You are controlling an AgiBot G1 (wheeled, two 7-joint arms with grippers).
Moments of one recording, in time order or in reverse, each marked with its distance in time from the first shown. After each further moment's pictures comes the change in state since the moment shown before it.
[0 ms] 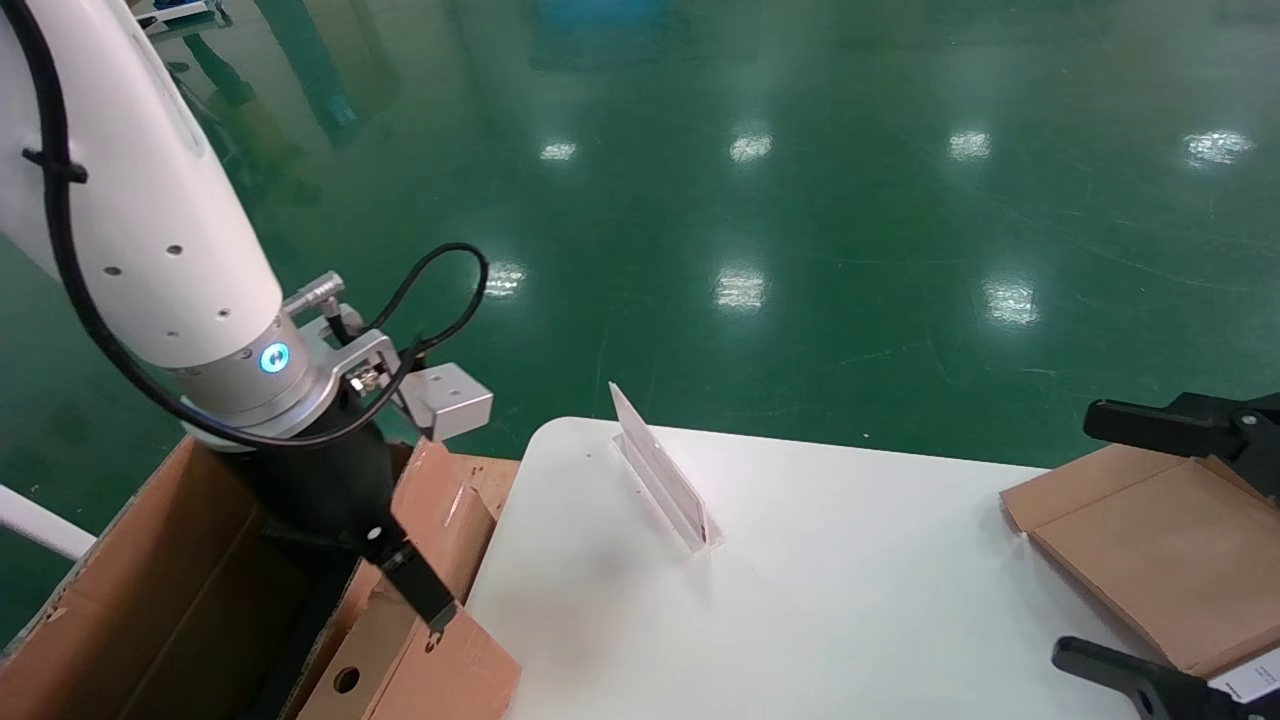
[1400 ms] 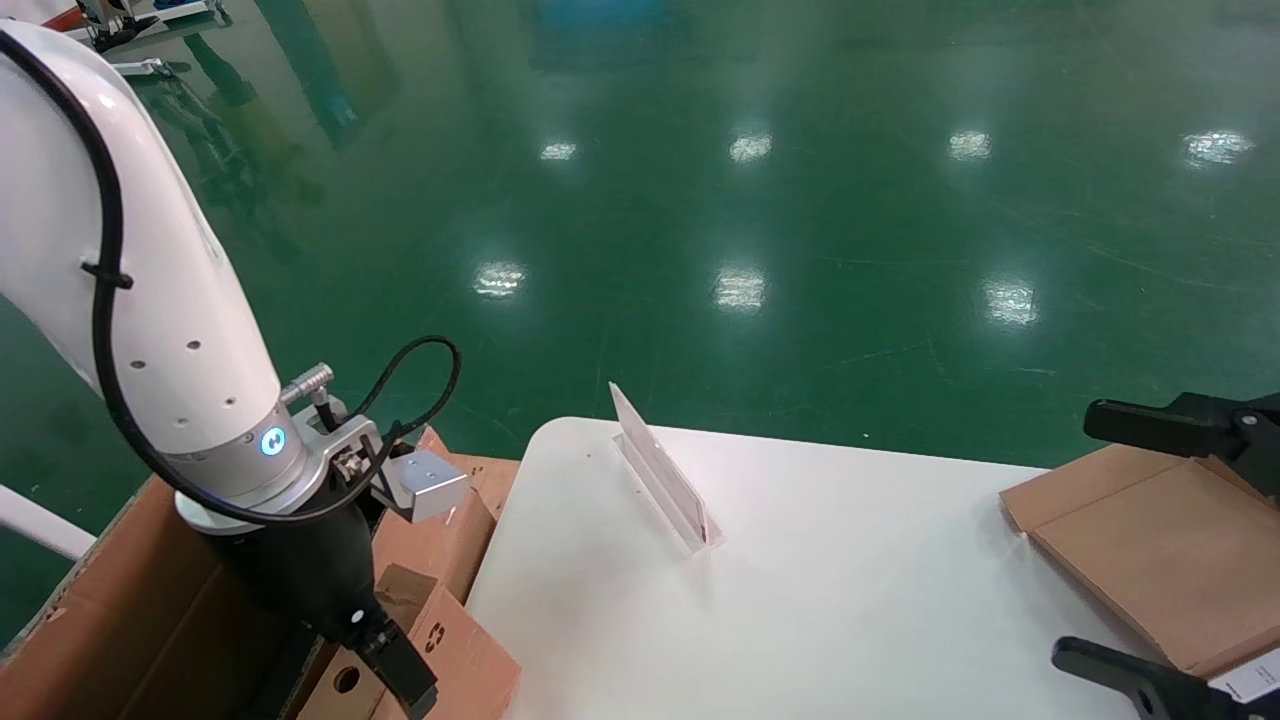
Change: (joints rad) left arm 0.052 -0.047 0.135 0.000 -0.071 -0.074 -0.044; right arm 0.000 0.000 0.000 0.000 0.000 0.000 0.000
